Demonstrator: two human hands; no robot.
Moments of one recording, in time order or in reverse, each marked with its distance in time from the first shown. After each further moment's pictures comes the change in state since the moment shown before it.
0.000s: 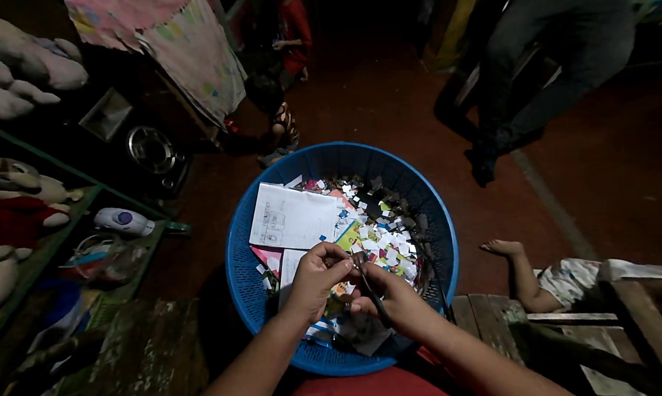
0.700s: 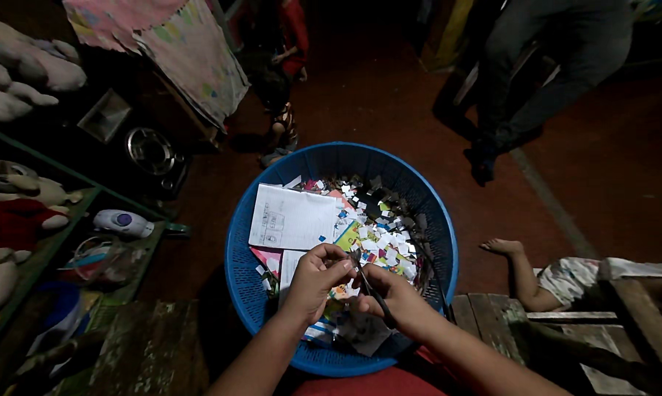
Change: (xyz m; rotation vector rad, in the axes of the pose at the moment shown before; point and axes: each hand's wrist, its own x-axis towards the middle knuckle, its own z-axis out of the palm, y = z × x) left_hand -0.001 0.004 -0.001 -0.031 -0.021 -0.034; right_hand -0.002 0.000 -0.001 0.069 0.013 0.014
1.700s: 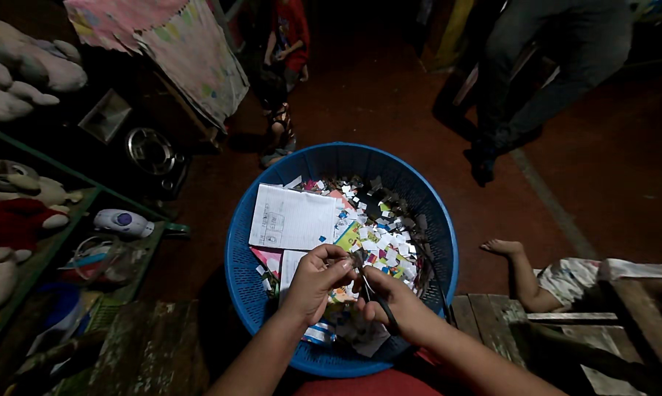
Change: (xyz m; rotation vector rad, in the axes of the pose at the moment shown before) left_hand -0.001 0.001 -0.002 -0.064 -0.037 -0.016; right_hand -0.003 0.003 0.003 0.042 -0.033 -0.110
